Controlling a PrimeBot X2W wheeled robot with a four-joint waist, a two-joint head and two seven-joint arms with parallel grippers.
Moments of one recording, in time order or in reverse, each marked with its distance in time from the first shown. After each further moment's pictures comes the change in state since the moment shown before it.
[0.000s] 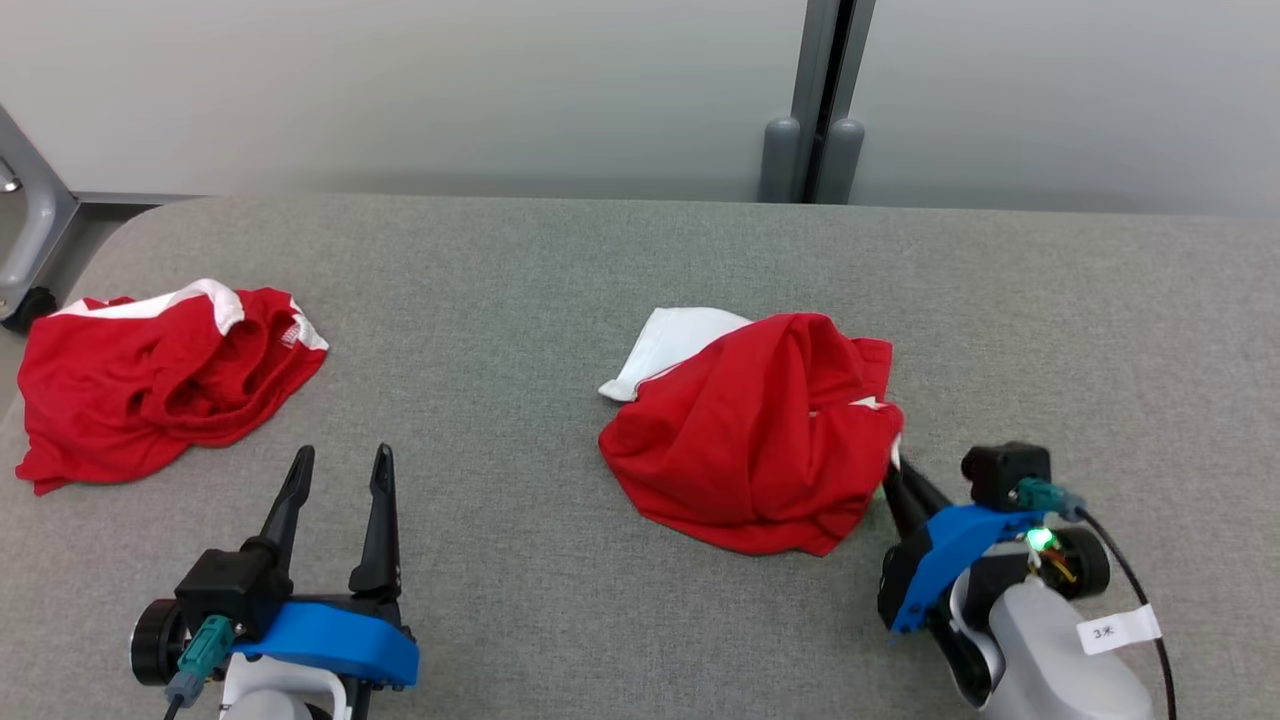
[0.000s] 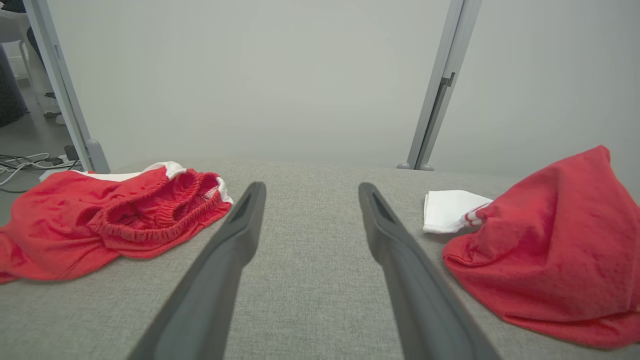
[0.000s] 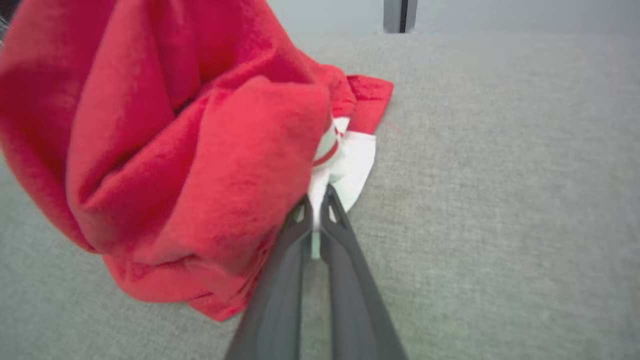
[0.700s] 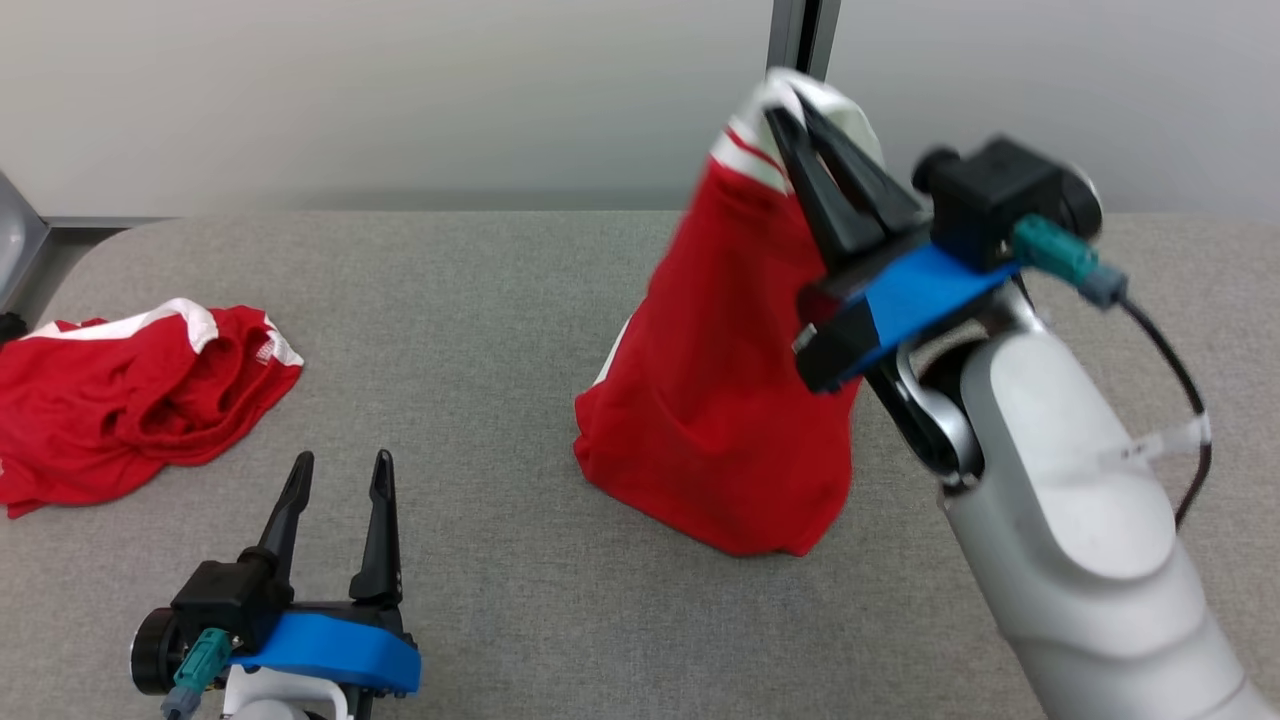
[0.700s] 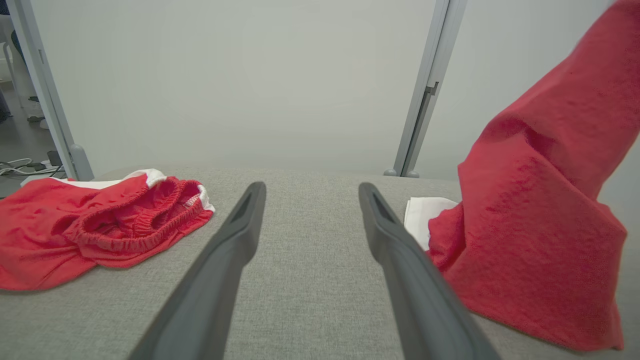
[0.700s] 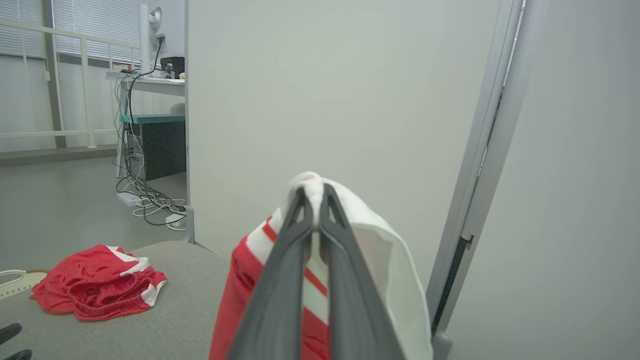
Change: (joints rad) left arm 0.035 -0.009 0.008 -0.039 -0.002 0.005 0.000; right arm -0.208 -0.001 0.119 -0.655 -0.092 0.000 0.158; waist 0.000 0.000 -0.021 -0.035
